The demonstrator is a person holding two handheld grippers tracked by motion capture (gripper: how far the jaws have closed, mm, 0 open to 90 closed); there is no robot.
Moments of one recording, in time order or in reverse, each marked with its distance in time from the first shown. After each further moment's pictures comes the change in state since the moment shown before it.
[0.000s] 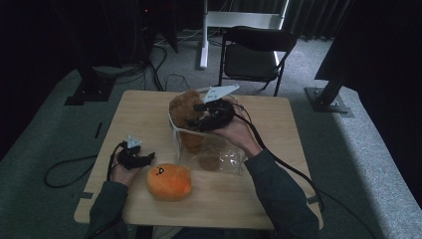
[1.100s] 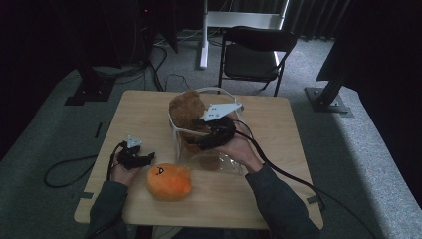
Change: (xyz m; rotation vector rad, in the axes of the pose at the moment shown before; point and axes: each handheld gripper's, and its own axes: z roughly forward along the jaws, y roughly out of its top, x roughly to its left) left arm 0.000 0.000 0.000 0.000 0.001 0.000; right arm 0.039 -0.024 -0.007 -0.027 0.048 -0.025
